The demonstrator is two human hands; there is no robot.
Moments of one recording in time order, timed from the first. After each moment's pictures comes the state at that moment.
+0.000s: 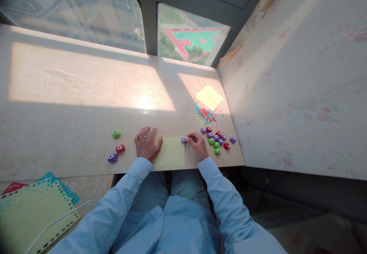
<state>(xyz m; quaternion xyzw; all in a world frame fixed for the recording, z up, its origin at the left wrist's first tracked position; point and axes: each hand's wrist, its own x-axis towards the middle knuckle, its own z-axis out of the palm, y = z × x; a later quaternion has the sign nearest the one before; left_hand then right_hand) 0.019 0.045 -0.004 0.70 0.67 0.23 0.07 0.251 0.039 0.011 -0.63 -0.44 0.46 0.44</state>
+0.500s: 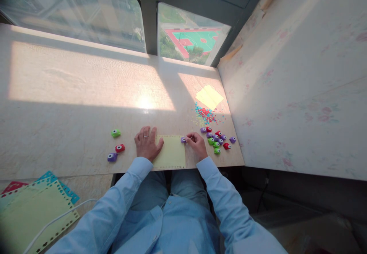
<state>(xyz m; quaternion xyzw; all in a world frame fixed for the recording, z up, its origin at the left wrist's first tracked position) 0.020 0.045 -0.005 0.71 0.67 0.21 0.08 0.251 0.040 0.012 -0.64 -0.45 0.46 0.43</state>
